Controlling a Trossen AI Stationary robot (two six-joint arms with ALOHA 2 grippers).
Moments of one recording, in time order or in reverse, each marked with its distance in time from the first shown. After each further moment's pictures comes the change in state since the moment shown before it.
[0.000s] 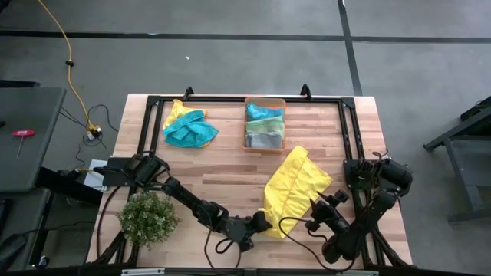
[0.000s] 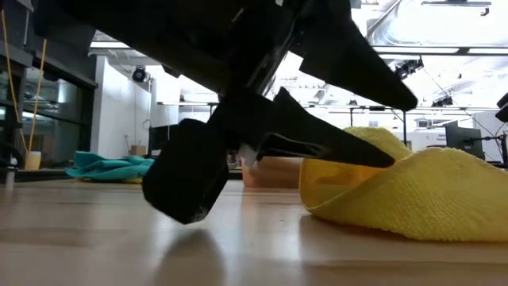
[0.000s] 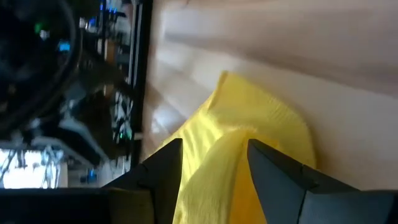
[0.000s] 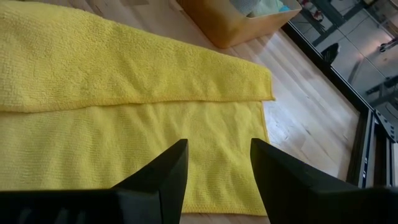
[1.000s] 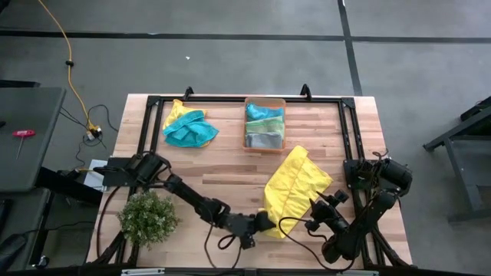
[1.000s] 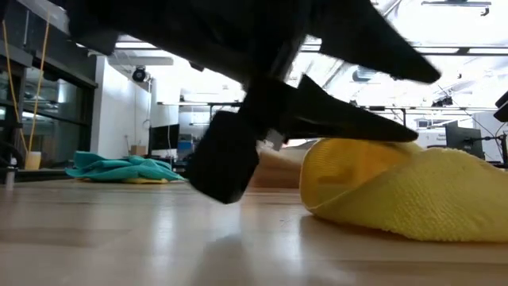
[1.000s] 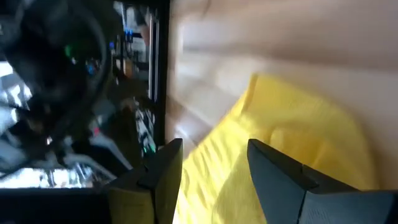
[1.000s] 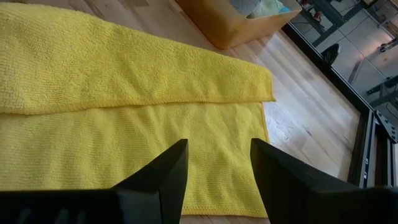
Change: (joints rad) left arm 0.037 0.000 0.000 0.088 0.066 0.142; right arm 0.000 0.000 0.000 0.002 0.005 0.000
